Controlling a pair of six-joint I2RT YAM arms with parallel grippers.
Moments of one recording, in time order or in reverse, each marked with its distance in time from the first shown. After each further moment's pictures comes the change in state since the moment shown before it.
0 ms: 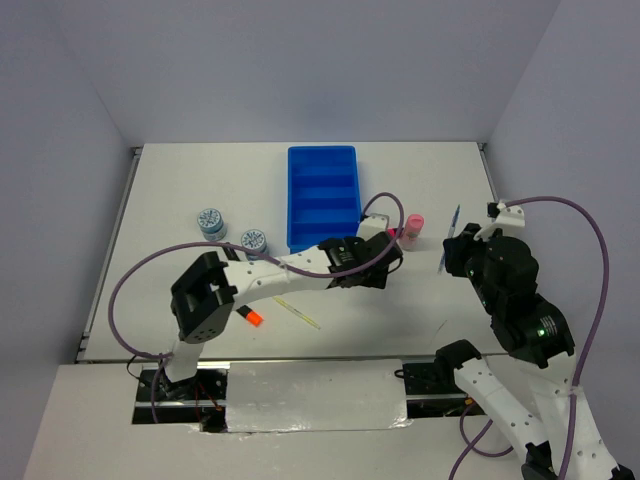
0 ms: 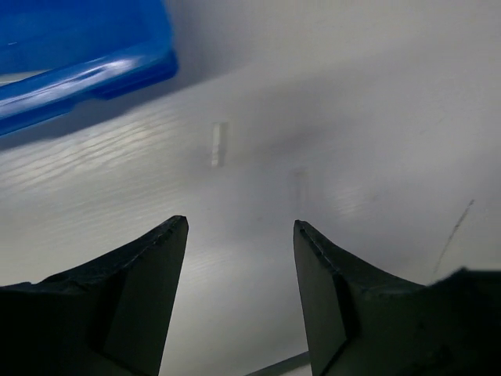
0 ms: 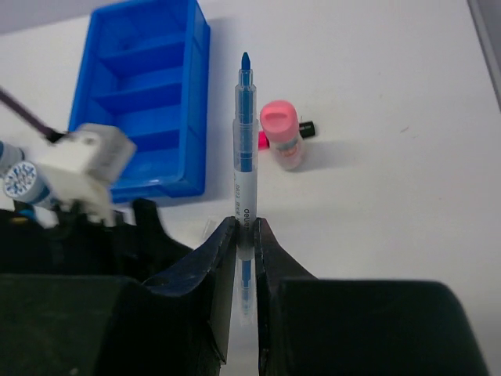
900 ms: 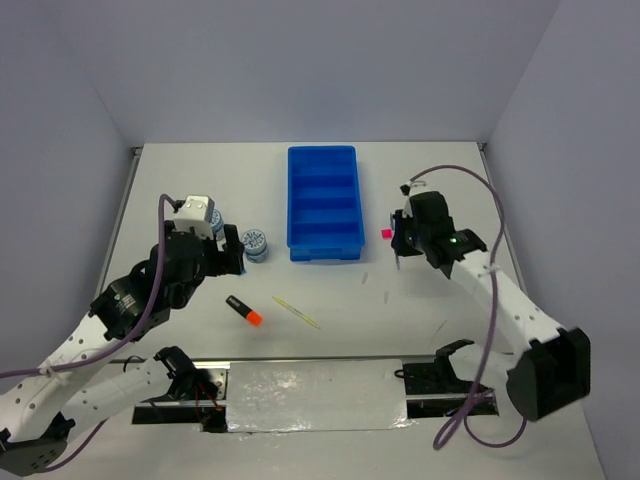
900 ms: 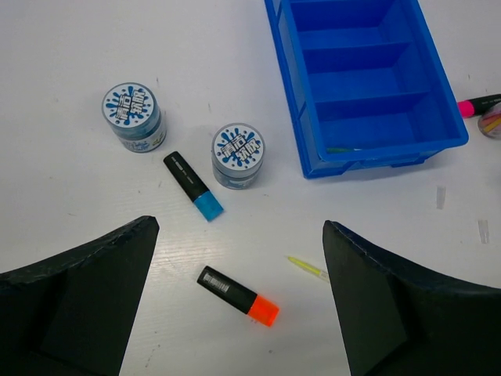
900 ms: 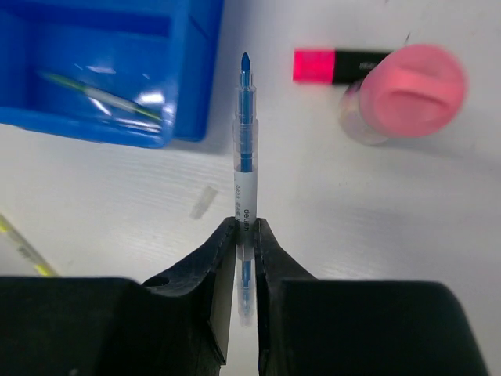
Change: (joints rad) left arm 0.365 -1.175 -0.592 -0.074 -0.130 0.401; right arm -0.003 0.609 -0.112 0.288 -0.245 -0.127
